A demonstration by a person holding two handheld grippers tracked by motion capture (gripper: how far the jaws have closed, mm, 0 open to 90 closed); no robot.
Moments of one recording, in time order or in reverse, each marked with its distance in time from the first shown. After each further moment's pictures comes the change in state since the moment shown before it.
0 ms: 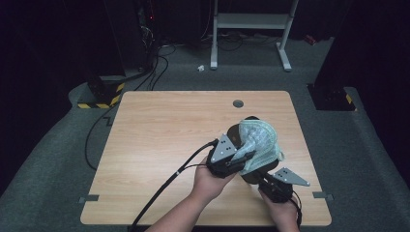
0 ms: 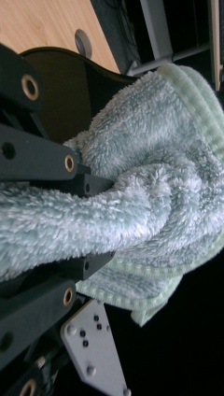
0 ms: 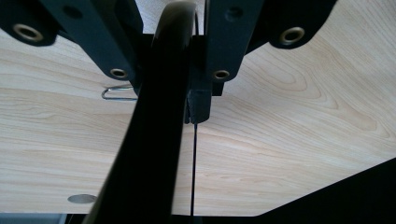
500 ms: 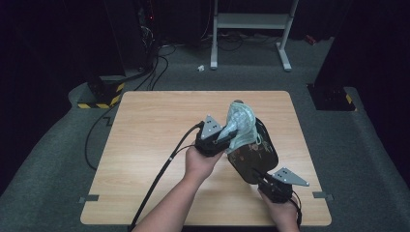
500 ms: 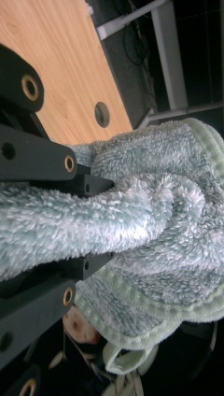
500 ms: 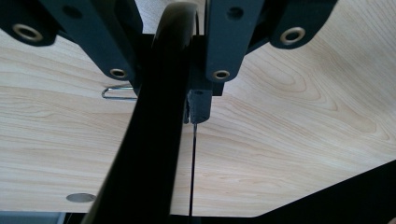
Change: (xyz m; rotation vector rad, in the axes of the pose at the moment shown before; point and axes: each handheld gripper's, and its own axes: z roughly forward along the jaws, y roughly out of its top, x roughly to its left) left arm 0.063 -0.001 0.006 0.041 0.162 -0.064; right arm 0.001 0.000 0.000 -0.001 0.000 -0.013
